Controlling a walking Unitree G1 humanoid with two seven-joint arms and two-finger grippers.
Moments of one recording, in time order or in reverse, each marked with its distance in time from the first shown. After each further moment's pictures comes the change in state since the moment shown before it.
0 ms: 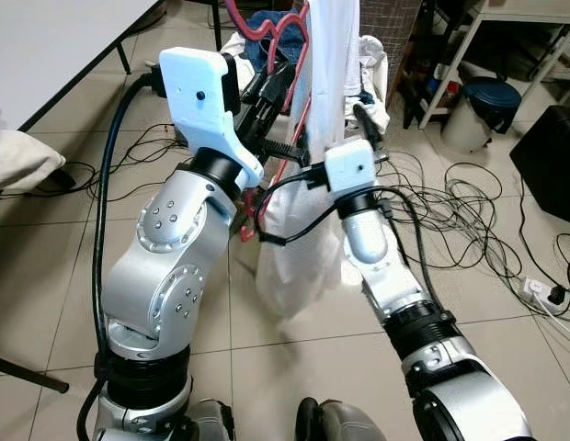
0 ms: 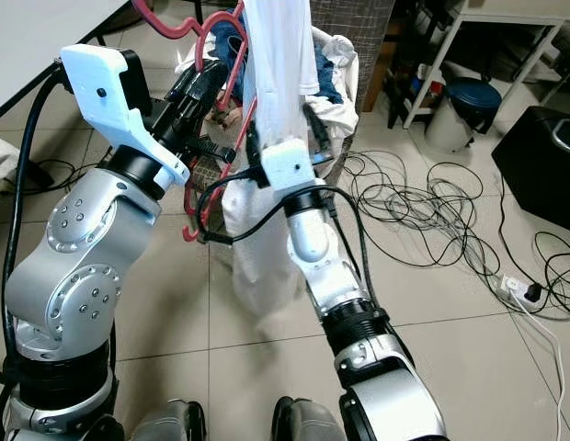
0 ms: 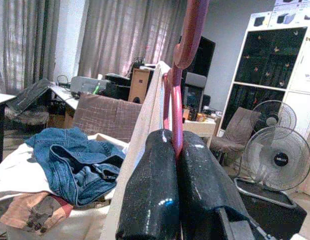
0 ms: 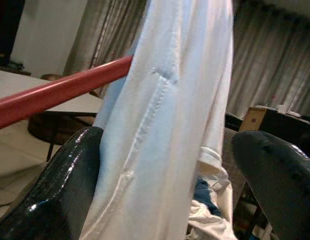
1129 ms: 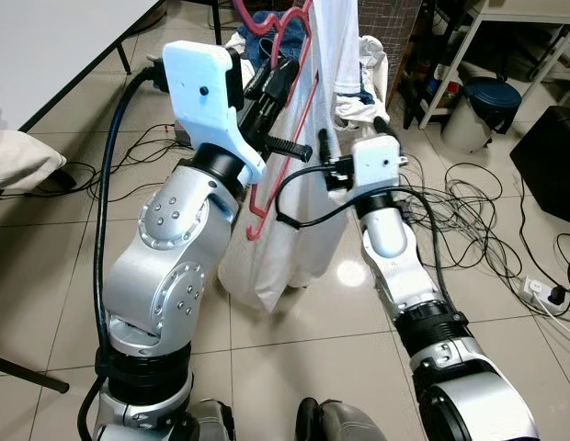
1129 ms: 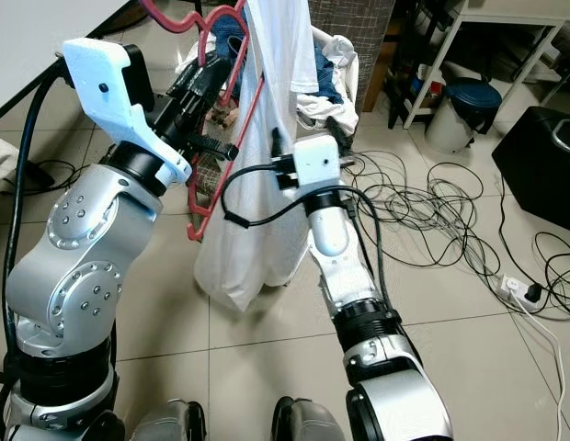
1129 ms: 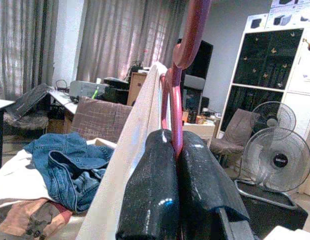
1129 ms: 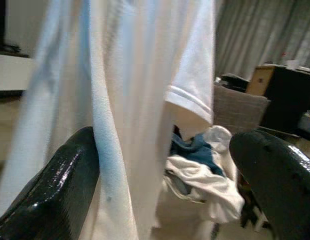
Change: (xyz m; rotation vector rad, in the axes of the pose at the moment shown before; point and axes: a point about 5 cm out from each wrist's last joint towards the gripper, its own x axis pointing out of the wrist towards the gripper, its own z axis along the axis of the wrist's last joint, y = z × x) left arm 0.003 -0.001 0.003 0.011 -0.014 -0.007; right arm 0.001 -0.015 -0.016 0.099 0.134 0.003
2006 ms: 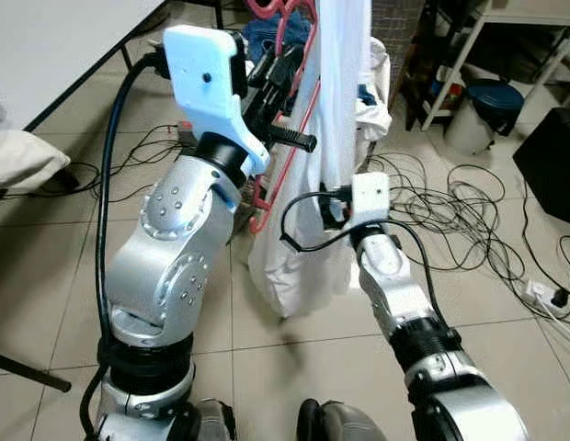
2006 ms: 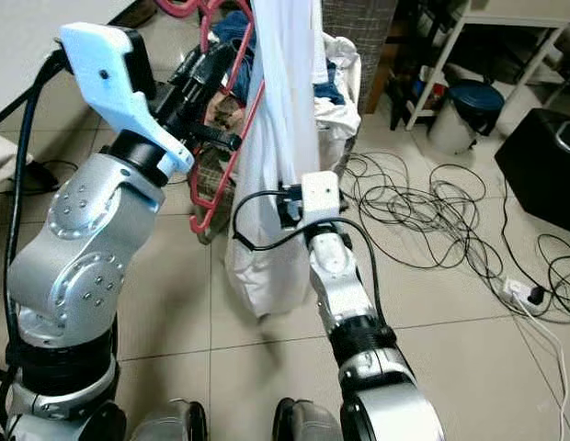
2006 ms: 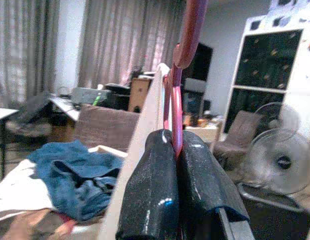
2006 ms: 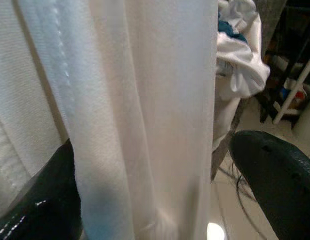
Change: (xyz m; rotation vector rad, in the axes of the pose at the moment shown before) left arm 0.007 0.002 0.004 0.040 -0.006 0.005; right arm -0.032 0.003 -0.059 0.191 0.414 -0.028
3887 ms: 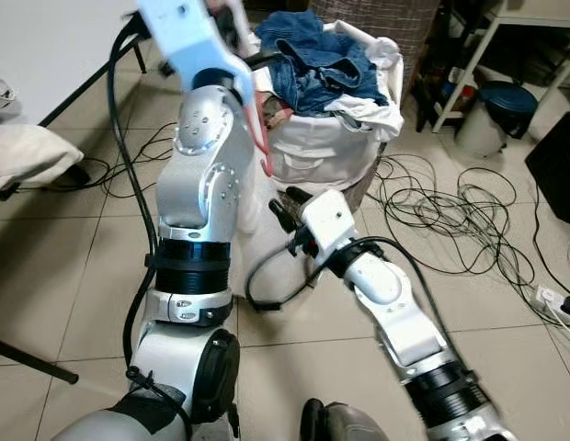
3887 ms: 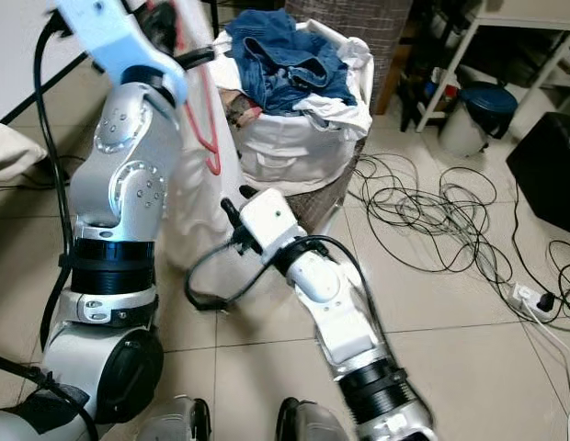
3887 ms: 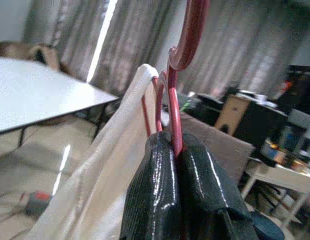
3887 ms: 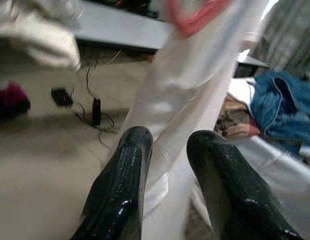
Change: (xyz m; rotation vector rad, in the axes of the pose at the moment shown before) left arm 0.066 0.037 -0.003 -0.108 -0.044 0.421; right arm -0.049 0.047 0.031 -0.368 -0.211 0.547
